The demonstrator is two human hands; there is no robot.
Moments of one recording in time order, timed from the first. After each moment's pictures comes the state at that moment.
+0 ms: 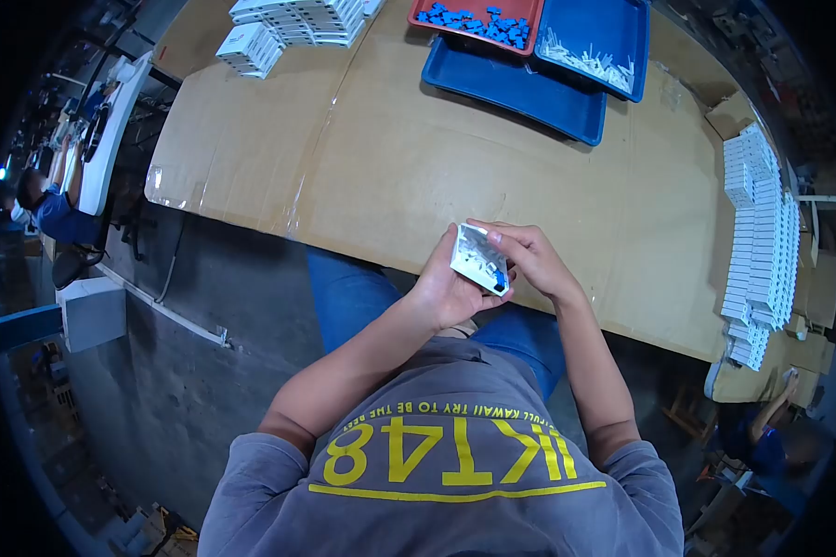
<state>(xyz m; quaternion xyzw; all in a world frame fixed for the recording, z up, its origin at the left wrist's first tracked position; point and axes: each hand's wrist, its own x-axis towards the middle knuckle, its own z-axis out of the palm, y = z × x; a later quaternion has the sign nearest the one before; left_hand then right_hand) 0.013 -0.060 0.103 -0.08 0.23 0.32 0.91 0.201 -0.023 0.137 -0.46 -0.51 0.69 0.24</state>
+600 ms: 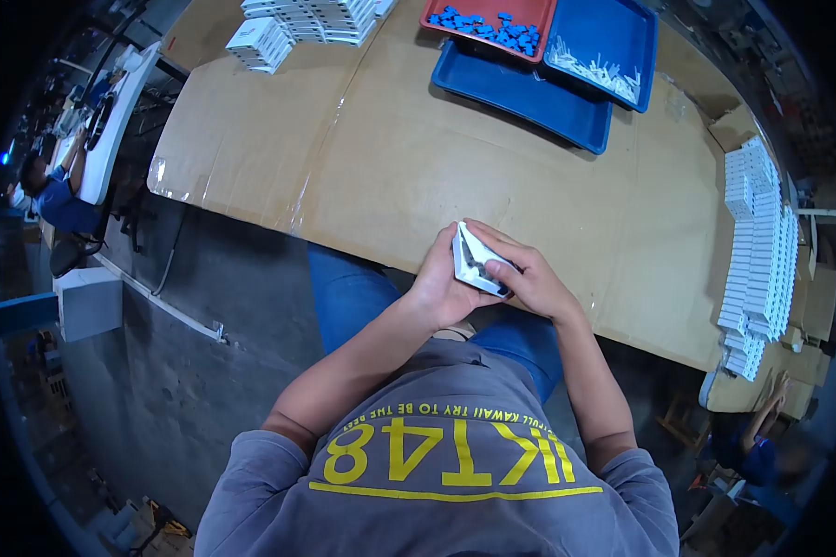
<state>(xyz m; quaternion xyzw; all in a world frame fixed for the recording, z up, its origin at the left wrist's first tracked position) 0.012 -0.054 0.130 -0.03 0.32 0.35 0.88 0.196 -0.040 0.132 -0.38 -0.65 0.60 0.28</state>
